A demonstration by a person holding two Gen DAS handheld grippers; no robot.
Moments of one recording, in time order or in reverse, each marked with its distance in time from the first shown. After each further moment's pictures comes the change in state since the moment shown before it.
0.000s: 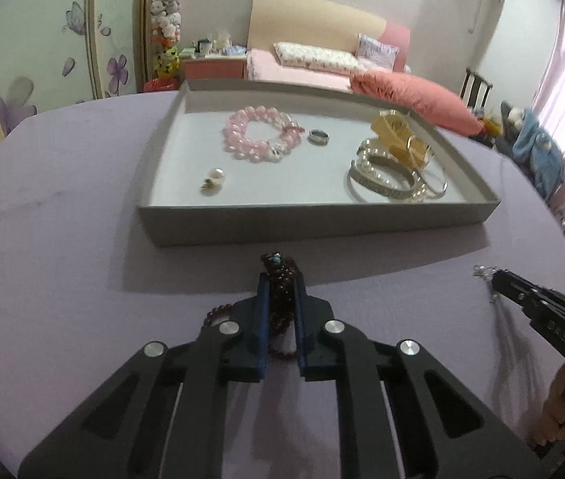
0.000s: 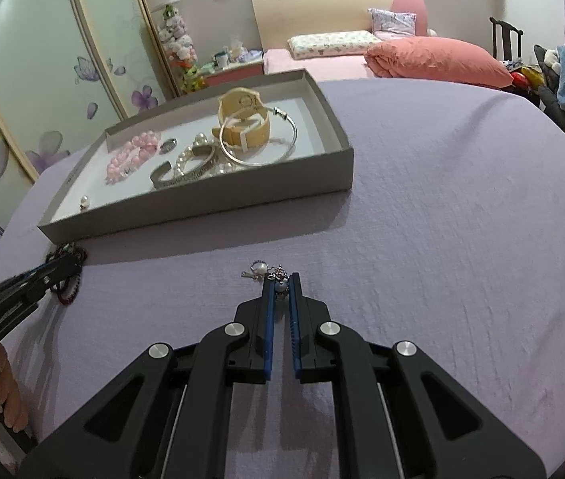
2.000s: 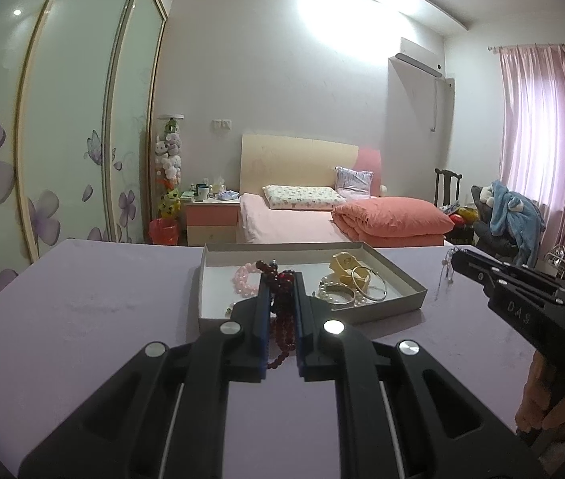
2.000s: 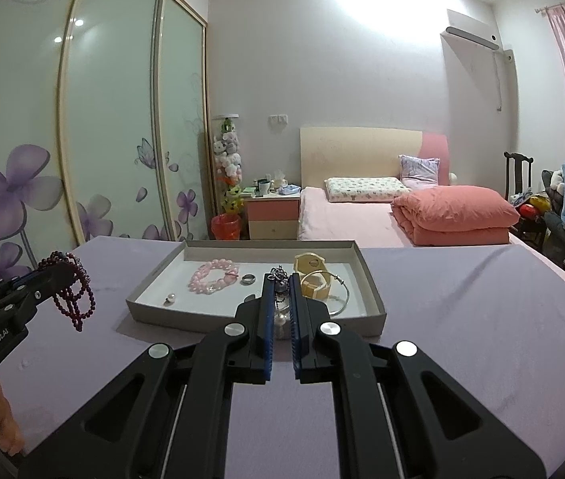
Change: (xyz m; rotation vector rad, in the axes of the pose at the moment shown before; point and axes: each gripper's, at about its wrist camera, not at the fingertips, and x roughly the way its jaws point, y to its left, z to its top) left arm -0.141 -0.028 -0.032 0.104 -0.526 0.001; right arm -0.097 0.072 -0.003 -0.194 -0.509 0.045
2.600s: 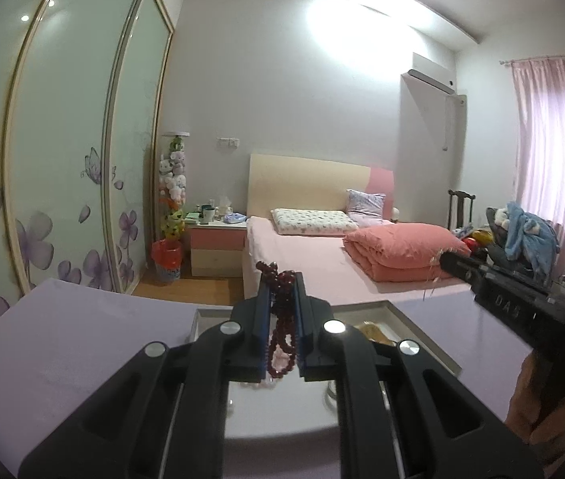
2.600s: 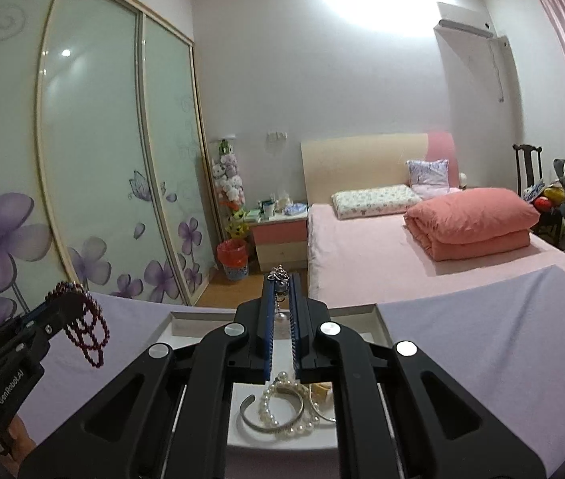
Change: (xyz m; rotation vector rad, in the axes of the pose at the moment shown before) left arm 0.100 0.005 0.065 -0.027 -0.072 0.036; right arm 0.096 -0.017 0.063 0.096 -0.037 0.042
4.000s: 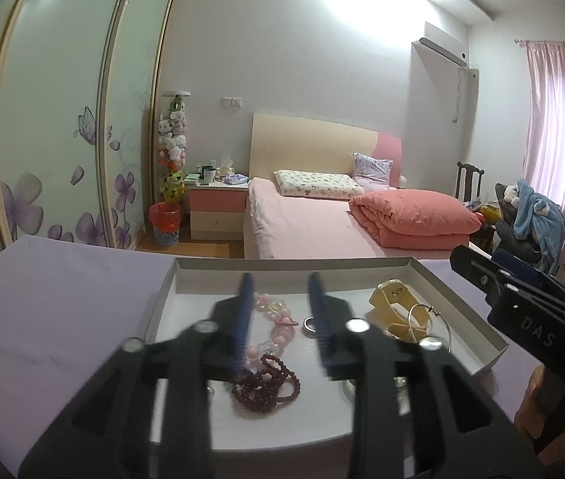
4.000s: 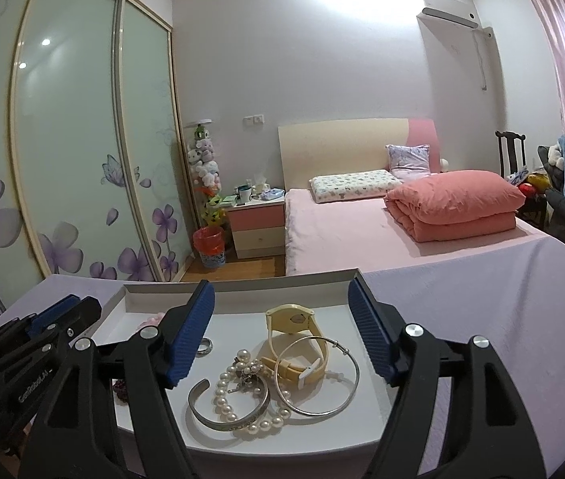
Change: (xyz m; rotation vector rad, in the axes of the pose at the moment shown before) left arm 0.072 0.010 -0.053 -0.012 0.125 0.004; right arm 0.038 -0.016 -0.040 0.010 0.023 -0.088
